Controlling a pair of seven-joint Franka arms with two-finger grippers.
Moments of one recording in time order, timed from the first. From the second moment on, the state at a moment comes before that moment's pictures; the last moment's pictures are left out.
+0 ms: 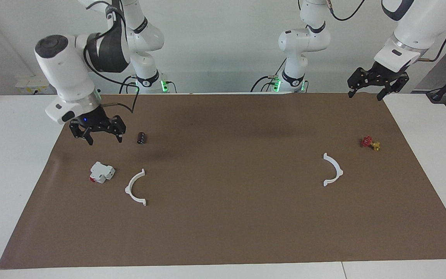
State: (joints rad) left arm 0.01 -0.04 -0.01 -1.57 -0.03 1.48 0.18; right arm 0.06 0.22 -0.06 -1.85 0.02 2.19 -0.23
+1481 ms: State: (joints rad) left arm 0.01 -0.04 -0.01 -1.57 -0.03 1.48 0.18; right arm 0.06 0.44 -0.05 -1.89 0.09 2.49 -0.55
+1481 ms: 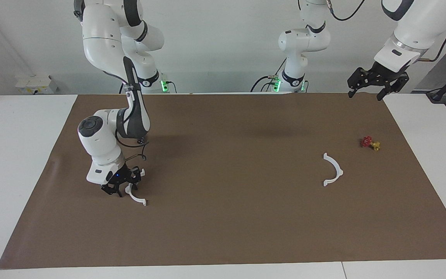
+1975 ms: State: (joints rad) left arm 0.01 -0.04 -0.01 -1.57 -0.03 1.48 0.18; right arm 0.14 0.34 -0.04 -1.79 0.10 2.21 -0.28
